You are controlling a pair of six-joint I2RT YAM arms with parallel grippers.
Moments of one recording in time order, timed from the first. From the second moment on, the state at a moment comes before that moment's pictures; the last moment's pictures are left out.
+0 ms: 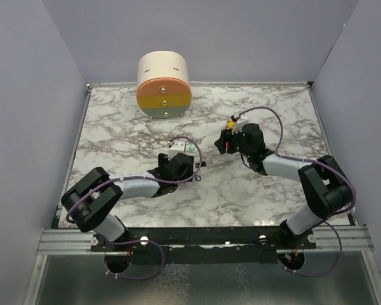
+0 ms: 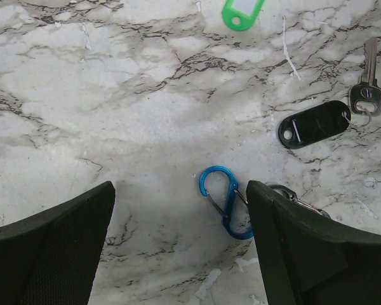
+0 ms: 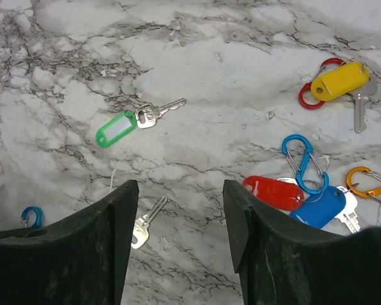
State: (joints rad) left arm -0.84 1.53 0.61 0.13 -0.49 -0.54; right arm 0.47 1.59 0.72 0.46 -0.11 0.19
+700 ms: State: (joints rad) left arm -0.82 1.46 0.58 0.12 -0.49 -0.54; right arm 0.47 1.59 0.72 0.46 -0.11 0.19
